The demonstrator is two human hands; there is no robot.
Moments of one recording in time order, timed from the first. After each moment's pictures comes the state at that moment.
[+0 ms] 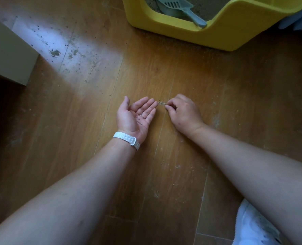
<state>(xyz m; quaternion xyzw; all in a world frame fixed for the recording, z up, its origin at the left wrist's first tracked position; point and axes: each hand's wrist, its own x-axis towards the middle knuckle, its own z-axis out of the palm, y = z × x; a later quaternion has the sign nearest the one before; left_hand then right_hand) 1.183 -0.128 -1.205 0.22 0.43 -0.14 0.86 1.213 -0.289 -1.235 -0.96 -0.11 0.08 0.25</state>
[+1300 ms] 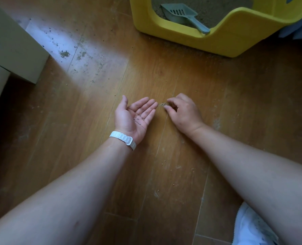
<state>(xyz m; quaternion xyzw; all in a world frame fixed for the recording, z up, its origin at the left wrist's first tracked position) 1.178 -0.115 -1.193 0.24 0.41 -0.15 0.87 1.216 -0.284 -1.232 -0.95 -0.11 0.07 0.27</state>
